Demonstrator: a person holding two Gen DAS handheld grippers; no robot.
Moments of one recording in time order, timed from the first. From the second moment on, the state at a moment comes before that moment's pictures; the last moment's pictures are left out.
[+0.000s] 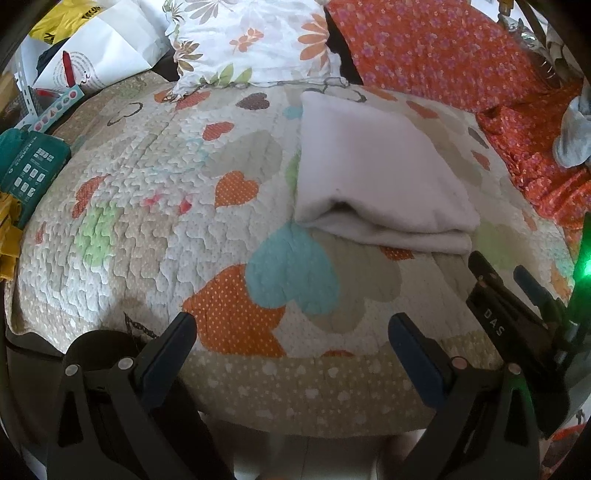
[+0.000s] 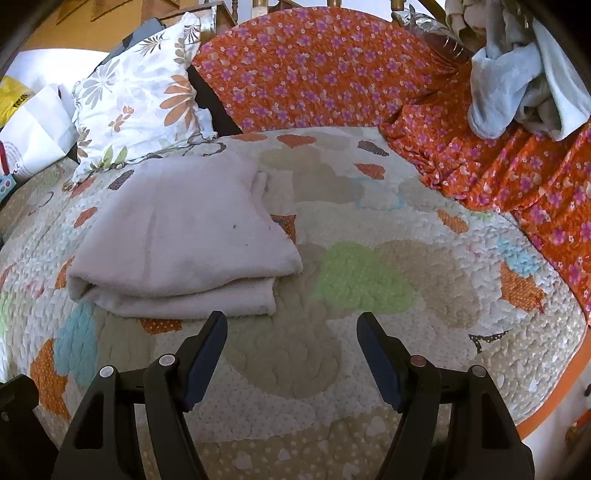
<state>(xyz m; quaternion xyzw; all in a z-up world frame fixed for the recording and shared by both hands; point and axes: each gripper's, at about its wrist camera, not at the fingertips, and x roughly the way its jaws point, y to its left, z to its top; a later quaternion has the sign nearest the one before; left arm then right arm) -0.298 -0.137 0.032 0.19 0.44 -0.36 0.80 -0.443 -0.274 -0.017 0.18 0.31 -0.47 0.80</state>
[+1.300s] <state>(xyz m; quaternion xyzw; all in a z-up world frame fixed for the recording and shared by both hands) -0.308 -0.133 0.025 0.21 0.45 -0.35 0.79 -0.443 -0.264 -0.018 0.20 0.31 -0.45 0.81</state>
